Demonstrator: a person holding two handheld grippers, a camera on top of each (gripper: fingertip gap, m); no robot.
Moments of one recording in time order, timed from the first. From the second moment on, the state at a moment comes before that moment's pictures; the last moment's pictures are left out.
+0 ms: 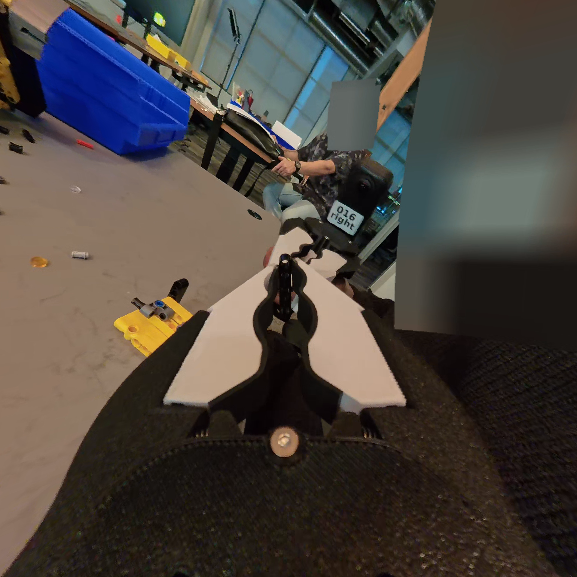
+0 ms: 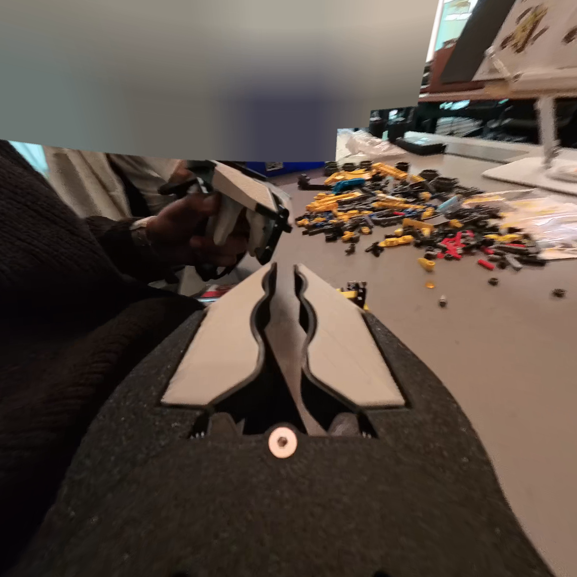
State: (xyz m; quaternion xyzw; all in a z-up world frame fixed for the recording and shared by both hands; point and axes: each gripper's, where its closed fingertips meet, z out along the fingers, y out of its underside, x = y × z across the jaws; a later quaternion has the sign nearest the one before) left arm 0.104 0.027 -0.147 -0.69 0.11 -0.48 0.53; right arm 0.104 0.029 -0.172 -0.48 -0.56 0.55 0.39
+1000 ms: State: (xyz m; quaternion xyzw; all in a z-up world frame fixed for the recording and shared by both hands) left arm 0.097 0.034 -0.178 -0.77 0.14 -0.37 0.50; right arm 0.103 0.043 -0.227 -0.60 -0.58 0.48 0.26
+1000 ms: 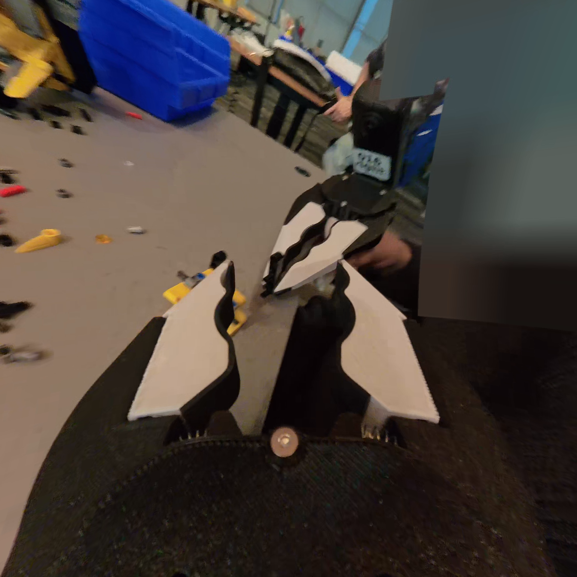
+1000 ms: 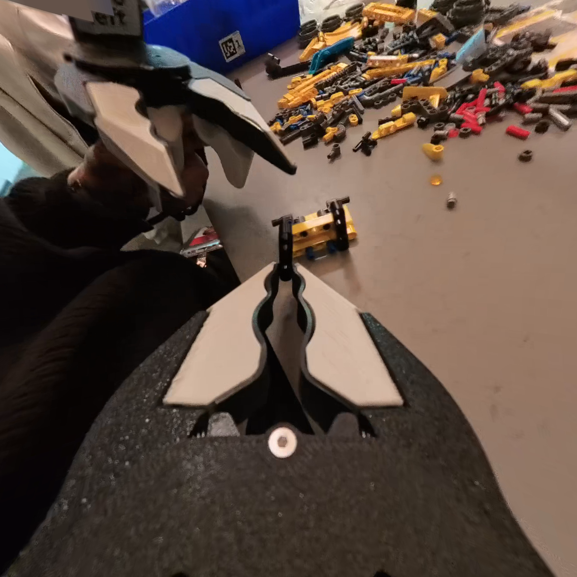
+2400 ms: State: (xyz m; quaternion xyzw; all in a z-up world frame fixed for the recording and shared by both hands) left arm 0.071 0.041 -0.250 -0.89 0.19 -0.13 0.39; right arm 0.086 0.046 -0.249 -0.59 -0.73 0.28 0.21
